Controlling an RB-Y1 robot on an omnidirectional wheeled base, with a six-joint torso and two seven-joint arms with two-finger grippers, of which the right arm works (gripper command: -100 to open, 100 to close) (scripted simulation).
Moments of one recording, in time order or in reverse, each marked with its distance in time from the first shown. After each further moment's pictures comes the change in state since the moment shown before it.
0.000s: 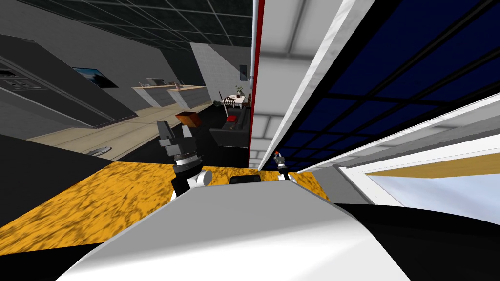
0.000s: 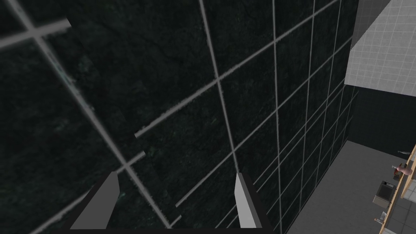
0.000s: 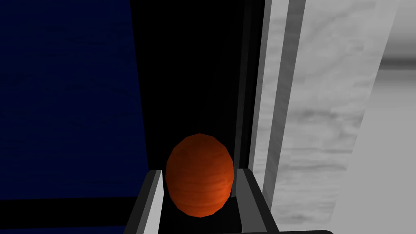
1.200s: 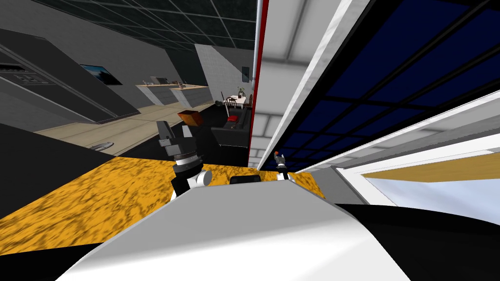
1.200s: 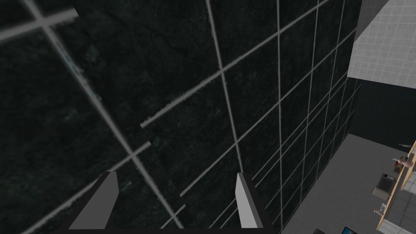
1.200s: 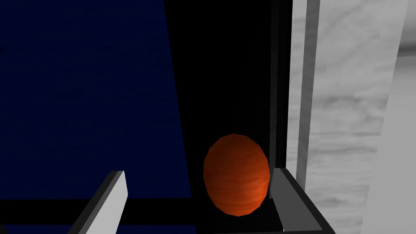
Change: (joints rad) arm 0.011 0.011 0.061 -0.033 -0.204 0.129 -0.001
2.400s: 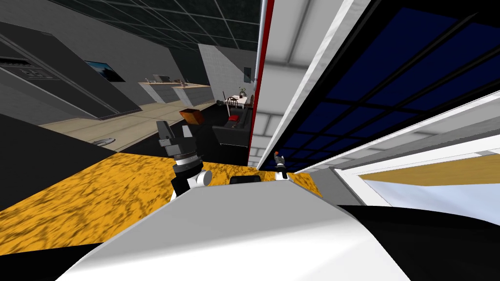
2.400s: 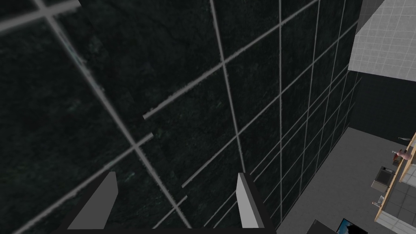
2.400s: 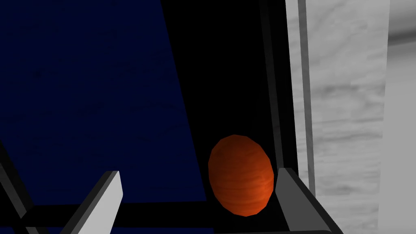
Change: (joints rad) arm 0.041 0.036 0.053 -0.113 -0.178 0.148 0.012
